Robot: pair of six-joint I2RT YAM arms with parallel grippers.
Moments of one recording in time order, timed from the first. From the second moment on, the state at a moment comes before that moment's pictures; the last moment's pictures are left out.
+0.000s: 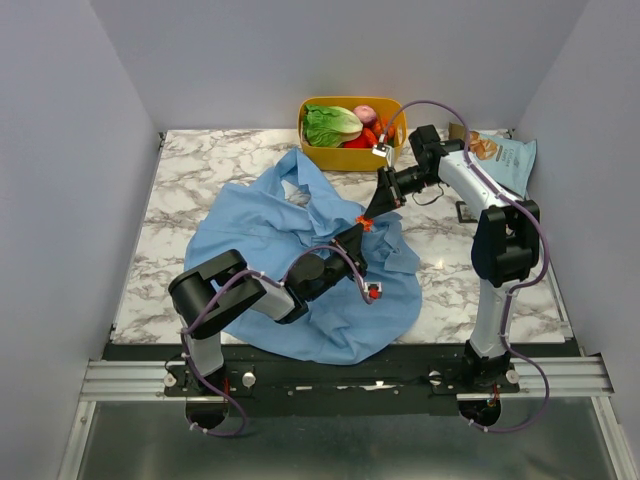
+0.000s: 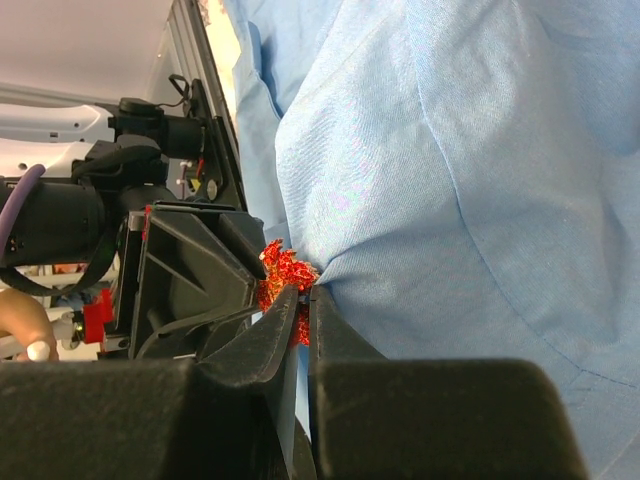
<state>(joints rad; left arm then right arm) -0.96 1.80 0.58 1.29 -0.05 1.53 0.25 2.04 1.76 -1.05 -1.11 -0.30</state>
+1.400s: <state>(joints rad) -1.01 1.71 0.64 1.14 -0.41 1.07 0.09 1.91 1.76 -1.05 -1.01 -0.33</state>
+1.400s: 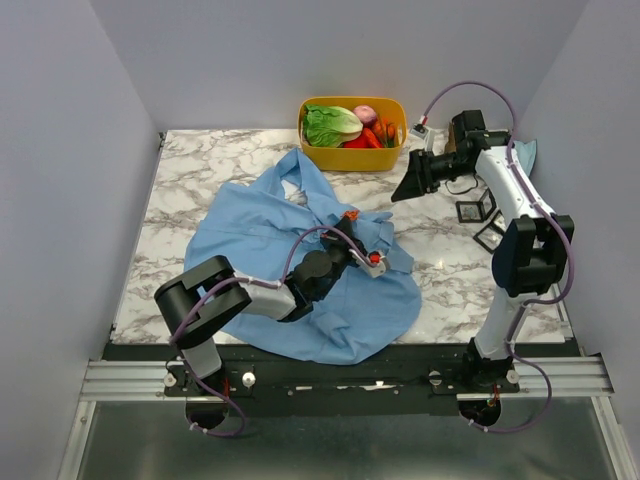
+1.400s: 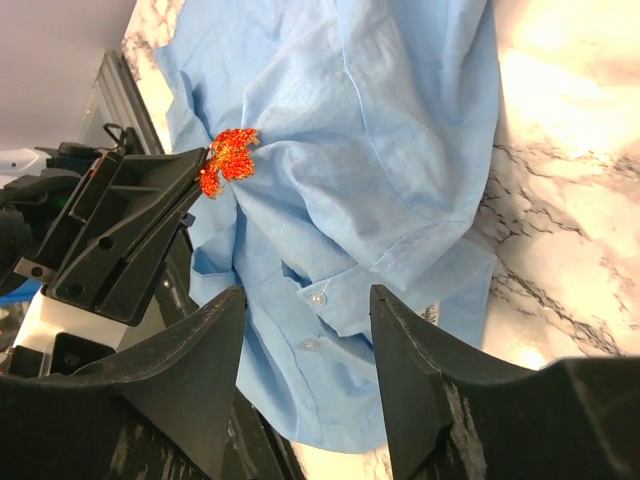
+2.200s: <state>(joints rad) -0.98 1.61 0.93 0.26 -0.32 0.63 0.08 1.91 1.76 -1.04 -0.98 -0.34</state>
